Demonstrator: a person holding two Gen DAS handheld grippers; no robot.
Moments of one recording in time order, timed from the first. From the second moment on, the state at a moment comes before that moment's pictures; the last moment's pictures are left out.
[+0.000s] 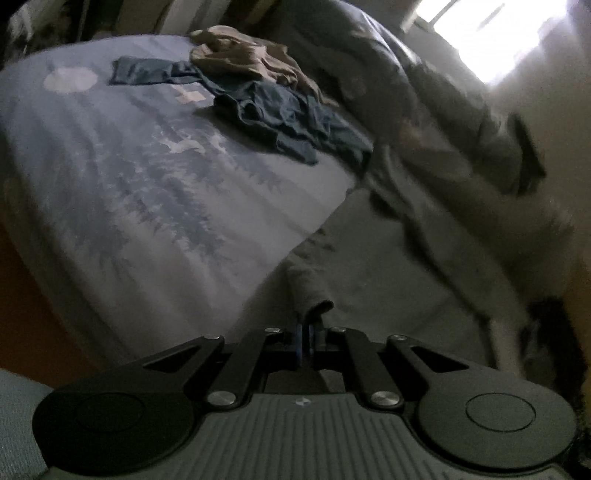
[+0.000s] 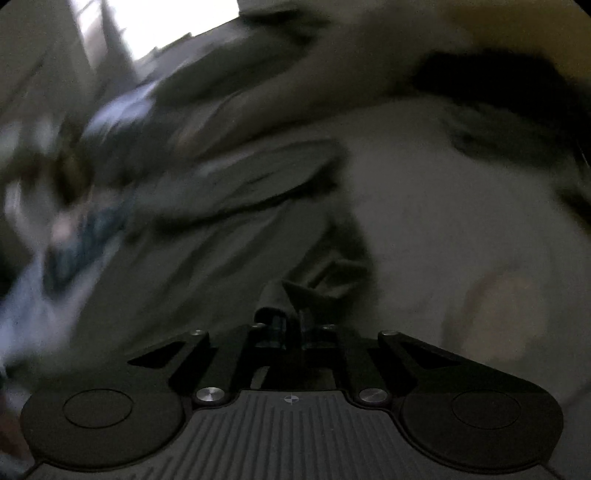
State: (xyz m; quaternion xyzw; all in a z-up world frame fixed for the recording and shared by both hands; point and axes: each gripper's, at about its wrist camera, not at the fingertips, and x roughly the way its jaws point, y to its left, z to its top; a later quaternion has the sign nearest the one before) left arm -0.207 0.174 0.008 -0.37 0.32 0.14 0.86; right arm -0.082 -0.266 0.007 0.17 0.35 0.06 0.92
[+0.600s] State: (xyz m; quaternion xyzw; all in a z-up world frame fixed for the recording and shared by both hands) left arm -0.258 0.189 0.043 -0.49 0.23 0.10 0.83; right arm -0.142 -0.359 0.038 0.40 0.29 0.03 0.87
